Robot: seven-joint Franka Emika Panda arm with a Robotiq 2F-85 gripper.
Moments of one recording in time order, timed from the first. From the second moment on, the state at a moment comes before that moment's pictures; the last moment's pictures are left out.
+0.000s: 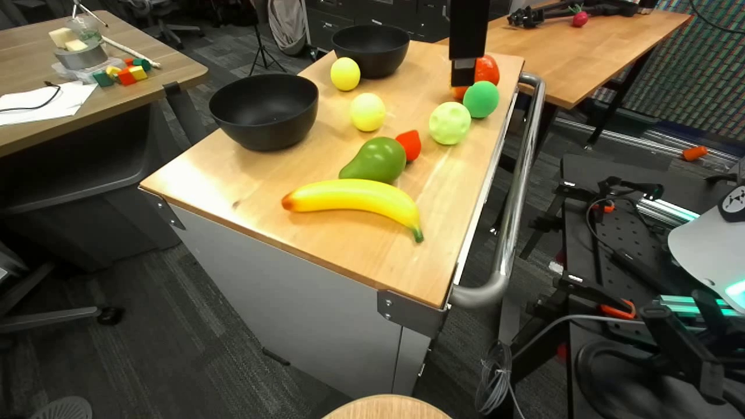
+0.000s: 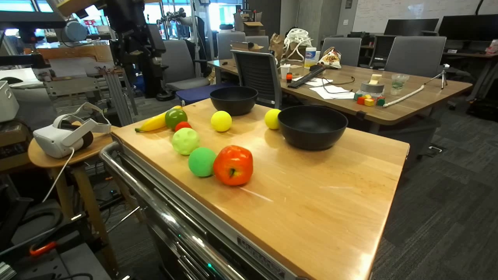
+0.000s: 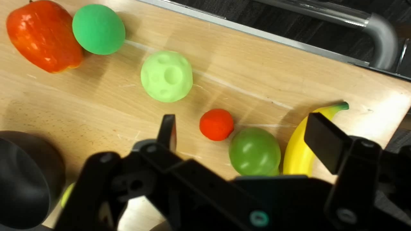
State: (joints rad) arm 0.10 -0.19 0.26 -2.24 -0.22 1.89 0.19
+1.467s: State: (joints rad) arm -0.16 -0.32 -0.21 -2.27 -0.03 1.99 0.02
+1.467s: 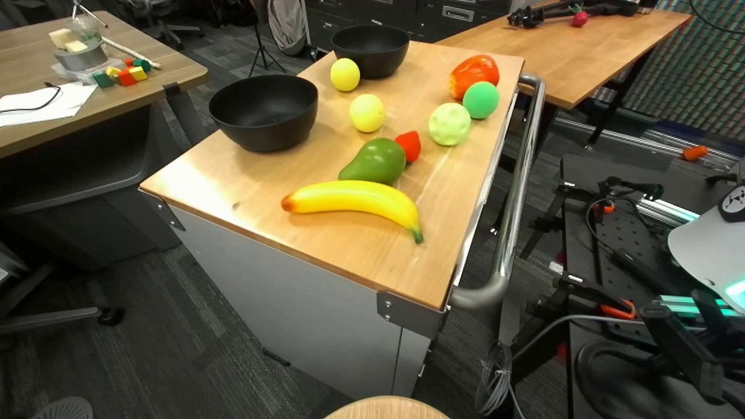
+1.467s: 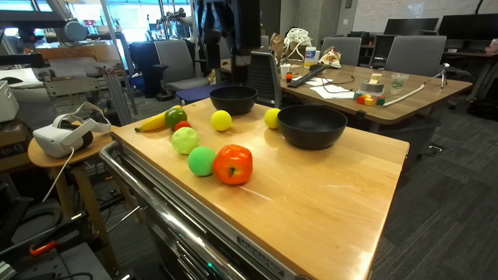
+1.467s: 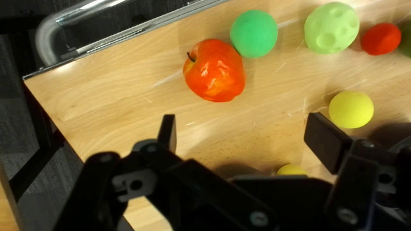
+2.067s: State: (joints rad) arm -0.18 -0.12 -0.27 -2.30 0.17 2.10 -0.07
